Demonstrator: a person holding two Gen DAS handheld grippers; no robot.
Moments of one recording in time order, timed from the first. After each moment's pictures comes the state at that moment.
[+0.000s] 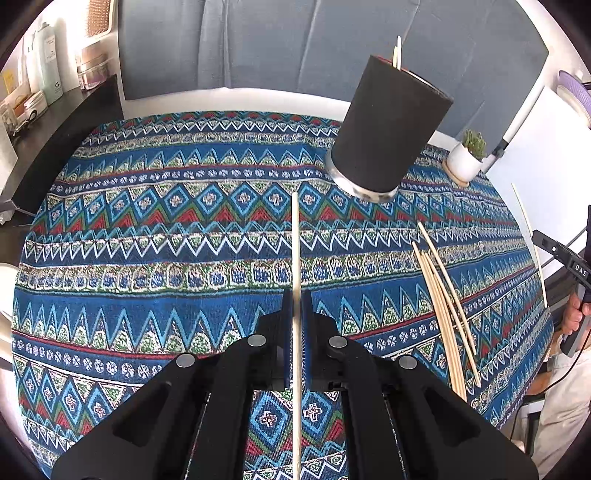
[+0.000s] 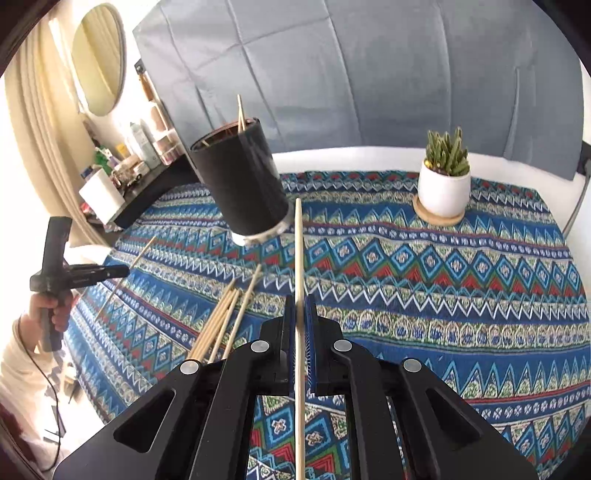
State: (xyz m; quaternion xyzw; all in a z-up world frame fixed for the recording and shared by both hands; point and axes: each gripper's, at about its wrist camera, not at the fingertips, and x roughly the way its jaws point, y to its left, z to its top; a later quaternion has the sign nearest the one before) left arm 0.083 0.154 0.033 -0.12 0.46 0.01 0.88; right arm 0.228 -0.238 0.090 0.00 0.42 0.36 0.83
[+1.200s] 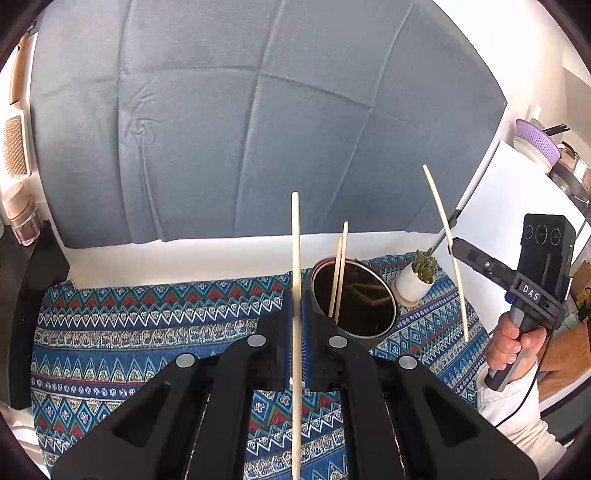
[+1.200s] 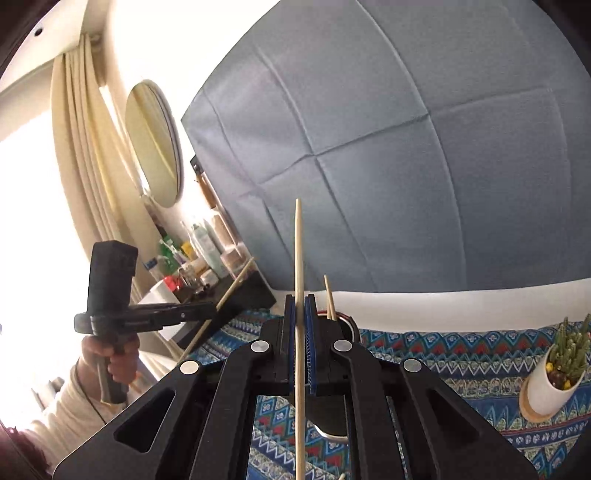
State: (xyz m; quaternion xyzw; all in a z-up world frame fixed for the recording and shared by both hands) left arm 0.235 0.165 0.169 -0.11 0.33 -0.09 0.93; right arm 0.353 -0.114 0.173 0.13 0.28 0.49 0.82
